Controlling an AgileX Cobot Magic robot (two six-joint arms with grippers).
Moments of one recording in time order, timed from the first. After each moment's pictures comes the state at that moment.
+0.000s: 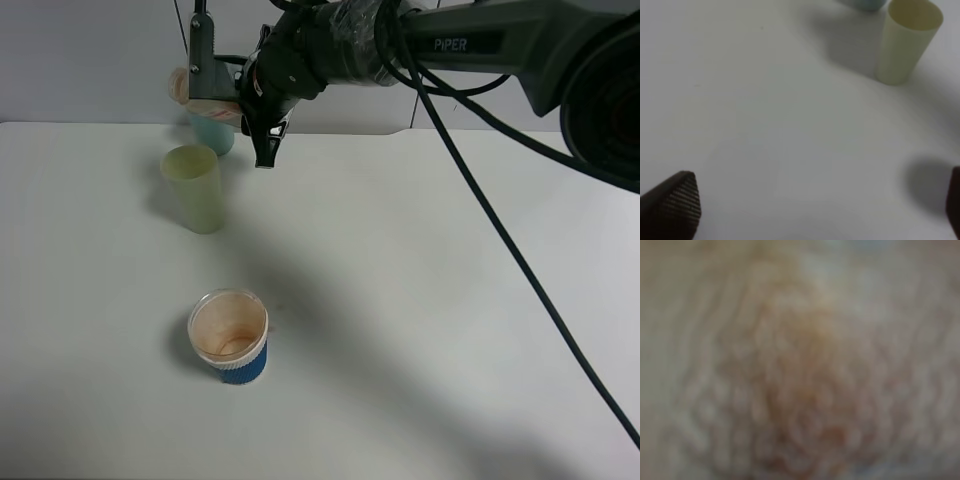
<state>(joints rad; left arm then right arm) 0.00 -0.01 -0.51 -0.03 1.06 -0.03 0.75 2.27 -1.86 -0.52 0.44 -0.58</state>
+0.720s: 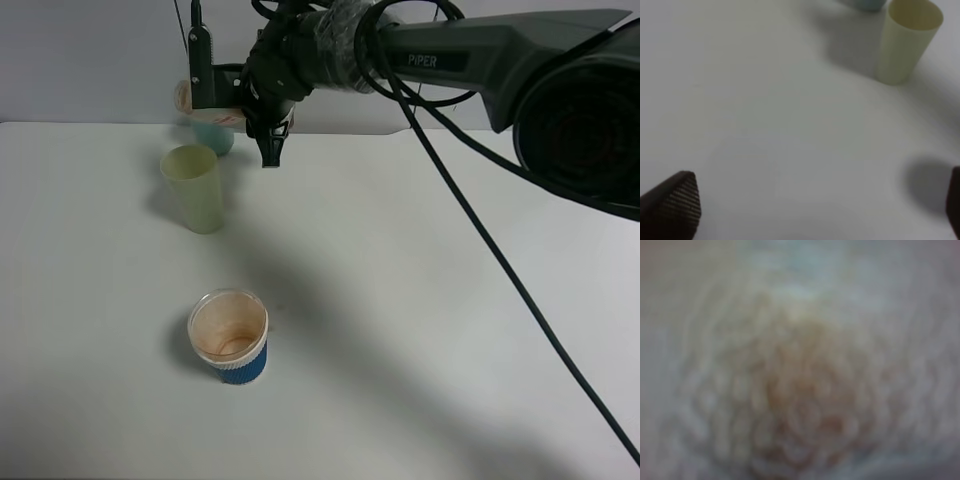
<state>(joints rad) 0.00 -0.01 -0.51 -0.03 1.06 -0.03 0.75 2.35 -1.97 -0.57 0.53 -0.63</state>
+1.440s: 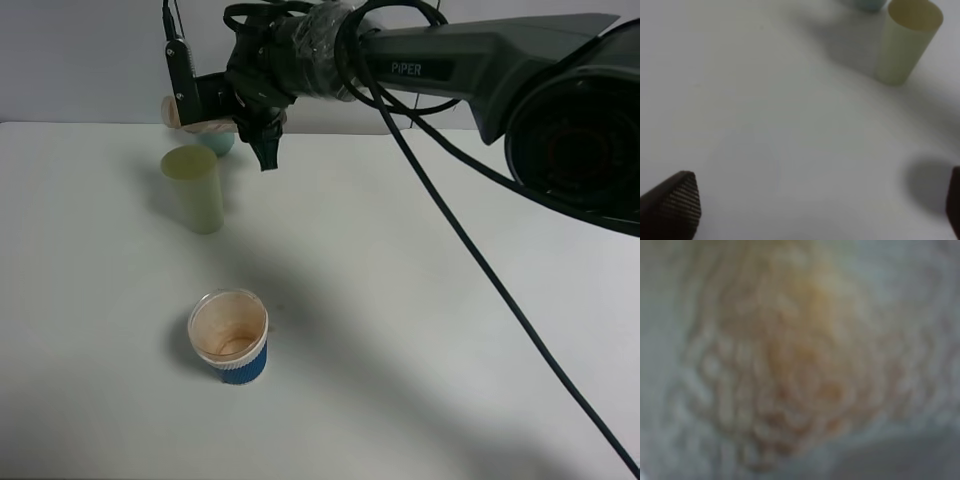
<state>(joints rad) 0.00 -0.01 -0.51 -0.03 1.06 -0.03 0.80 2.35 -1.97 -0.70 0.59 -0.63</state>
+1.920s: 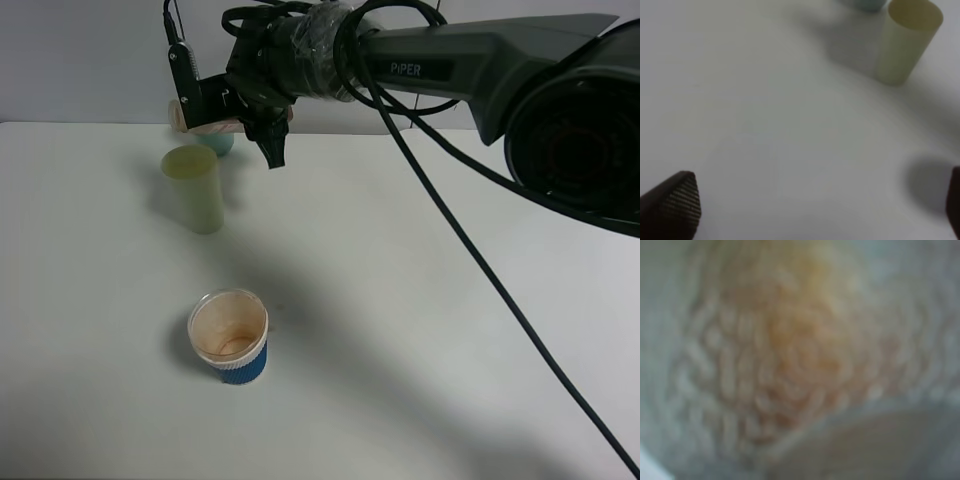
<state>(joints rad) 0.00 -0.01 -0.51 -0.03 1.06 -0.03 0.80 2.35 -1.97 -0.76 0.61 -0.63</state>
